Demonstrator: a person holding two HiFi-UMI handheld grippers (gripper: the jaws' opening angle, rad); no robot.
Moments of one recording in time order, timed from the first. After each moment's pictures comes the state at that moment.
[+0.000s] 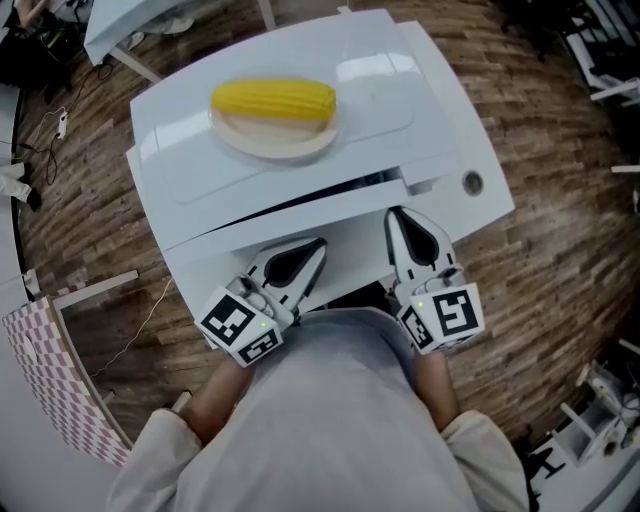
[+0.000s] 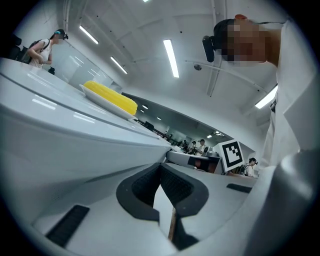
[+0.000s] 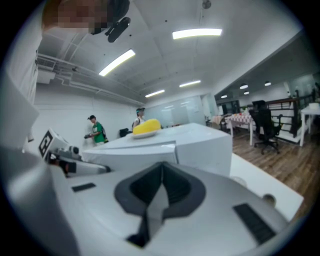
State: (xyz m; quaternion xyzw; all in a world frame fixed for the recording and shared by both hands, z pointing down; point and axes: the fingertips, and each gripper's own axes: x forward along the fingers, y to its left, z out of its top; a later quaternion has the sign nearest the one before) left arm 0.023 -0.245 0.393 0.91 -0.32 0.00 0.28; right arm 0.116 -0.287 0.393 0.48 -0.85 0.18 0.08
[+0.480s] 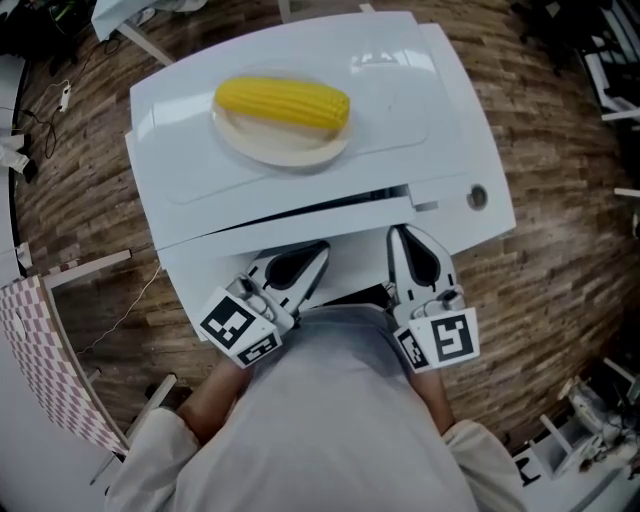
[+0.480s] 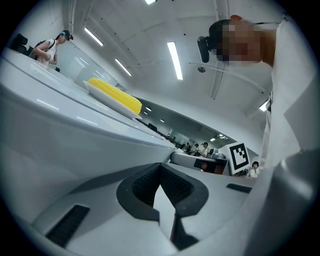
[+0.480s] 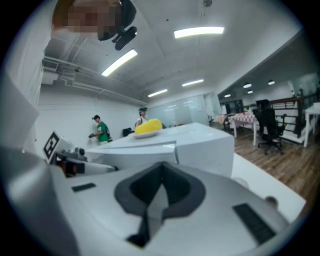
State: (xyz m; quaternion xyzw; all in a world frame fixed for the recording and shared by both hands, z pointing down) left arm 0.025 -0.257 0.400 0.90 -0.34 -0.01 0.29; right arm 0.114 -0.288 0.393 0.47 -0.86 0.18 0.08
